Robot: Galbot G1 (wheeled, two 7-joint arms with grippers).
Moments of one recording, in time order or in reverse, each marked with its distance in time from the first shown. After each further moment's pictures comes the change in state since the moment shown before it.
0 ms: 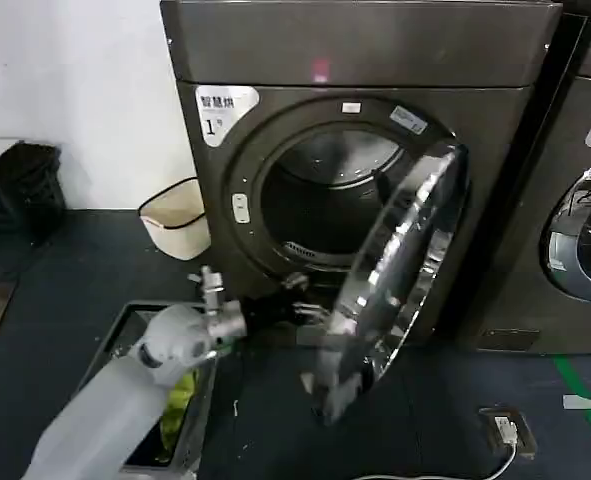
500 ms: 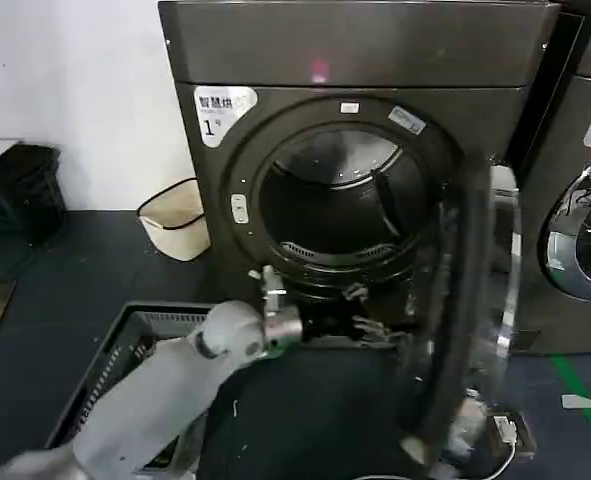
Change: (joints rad) left arm -0.169 -0.109 0.252 0.064 -0.012 -0.070 -0.052; right arm -0.086 -0.075 0.309 -0.078 -0.084 -0.075 0.073
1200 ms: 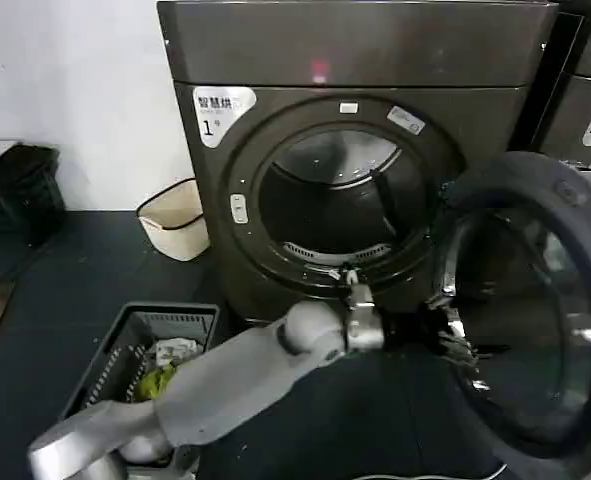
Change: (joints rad) left arm -0.150 -0.244 0.220 0.200 0.040 -0.160 -0.067; right arm -0.107 -0.012 0.217 -0.002 0.031 -0.021 0.009
